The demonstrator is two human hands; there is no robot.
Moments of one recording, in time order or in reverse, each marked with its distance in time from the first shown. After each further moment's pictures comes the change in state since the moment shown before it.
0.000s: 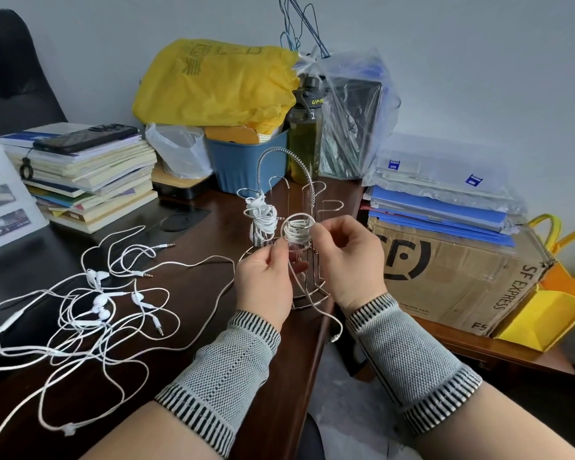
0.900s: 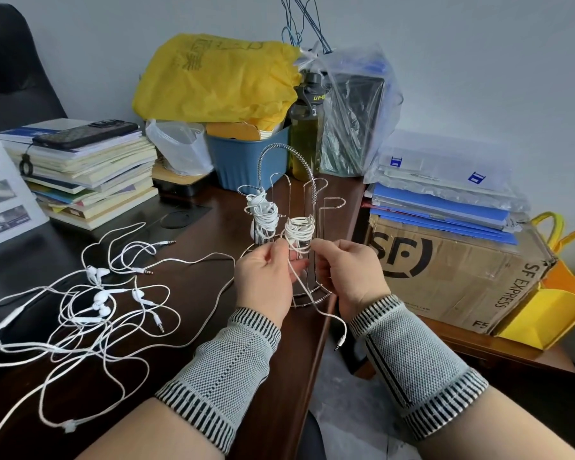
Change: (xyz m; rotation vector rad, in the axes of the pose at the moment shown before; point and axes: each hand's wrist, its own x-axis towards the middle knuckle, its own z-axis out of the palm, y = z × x) left_hand 0.000 0.007 0.003 -0.123 0.039 -0.088; right_hand 0.000 0.011 0.000 0.367 -0.163 0.542
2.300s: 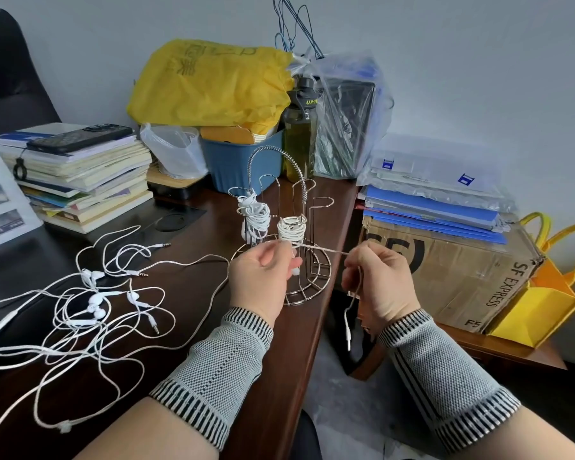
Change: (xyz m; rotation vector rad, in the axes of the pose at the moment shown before) left_hand 0.000 -0.004 -0.002 0.037 -0.039 0.053; right_hand -0.013 0.002 -0.037 0.142 0.043 -0.202
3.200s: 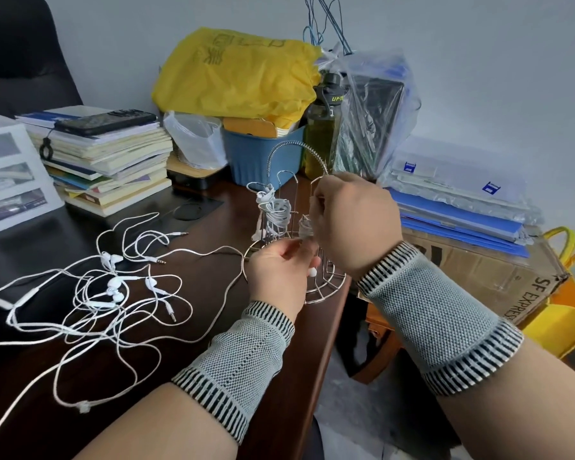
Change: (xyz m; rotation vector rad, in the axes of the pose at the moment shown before) left_hand 0.007 -0.004 0.001 0.005 0.003 -0.015; right_hand 0.017 -0.052 0.072 -1.373 -0.057 -0.926
